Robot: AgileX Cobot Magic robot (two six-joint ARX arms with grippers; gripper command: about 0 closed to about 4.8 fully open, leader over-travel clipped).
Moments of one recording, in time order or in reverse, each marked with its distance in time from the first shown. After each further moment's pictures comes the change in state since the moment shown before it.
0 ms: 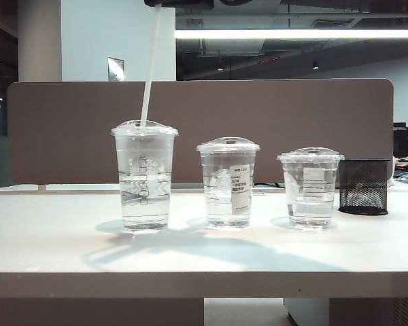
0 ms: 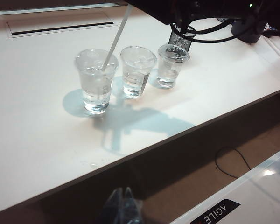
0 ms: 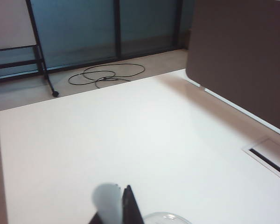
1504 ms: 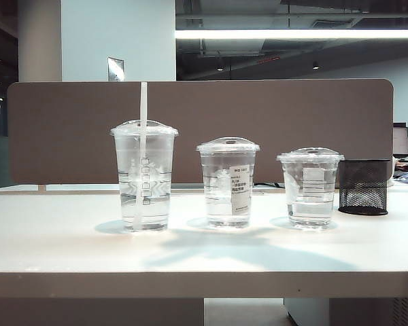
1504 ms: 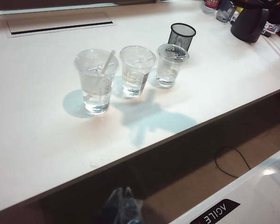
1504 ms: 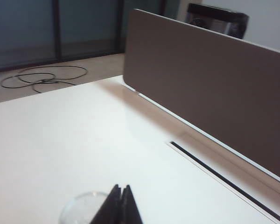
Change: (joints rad) left arm 0.000 0.000 0.000 0.000 0.000 0.000; right arm -0.059 -0.265 -0.047 -0.180 0.184 -0.080
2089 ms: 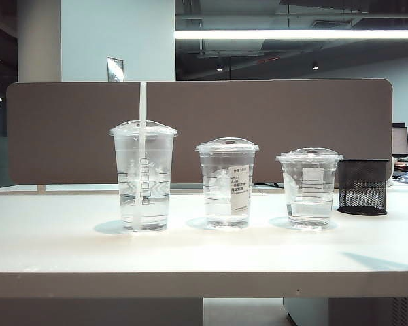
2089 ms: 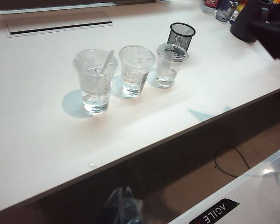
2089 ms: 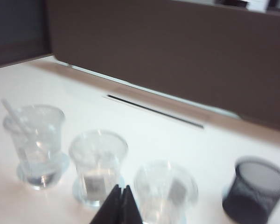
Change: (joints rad) left arm 0.000 0.000 0.000 0.000 0.000 0.000; right arm -0.204 -0.750 -0.736 0.040 0.087 0.060
